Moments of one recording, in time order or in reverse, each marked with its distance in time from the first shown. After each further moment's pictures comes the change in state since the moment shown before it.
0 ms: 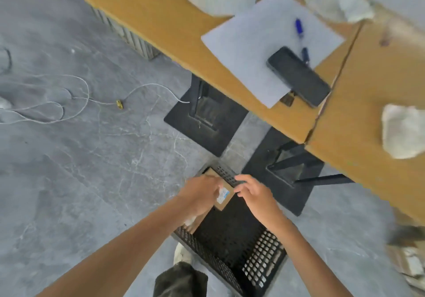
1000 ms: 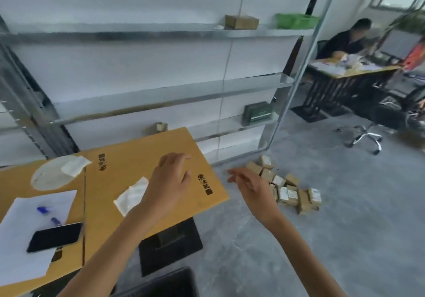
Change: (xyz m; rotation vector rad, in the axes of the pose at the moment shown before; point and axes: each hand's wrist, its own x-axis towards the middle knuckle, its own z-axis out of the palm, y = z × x) left_hand -0.141 0.573 -0.164 0.055 0.305 0.878; right_hand -0.505 0.038 -0.331 0.347 1.197 -0.138
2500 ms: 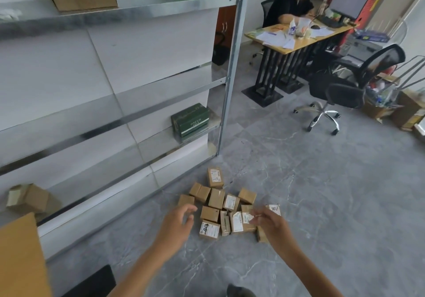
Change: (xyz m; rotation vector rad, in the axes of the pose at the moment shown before) left_hand 0.450 0.158 0.460 -0.275 -0.520 -0.194; right_hand 0.344 0.407 -0.358 0.059 0.188 0.654
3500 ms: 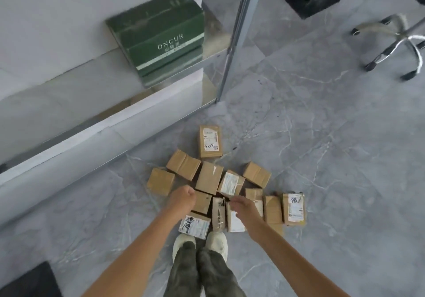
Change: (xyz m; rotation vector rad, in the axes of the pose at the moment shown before) left_hand 0.458 -0.260 0.293 -0.002 -0.358 -0.638; right_hand 0.476 0.248 0.178 0.124 -0.234 0.697
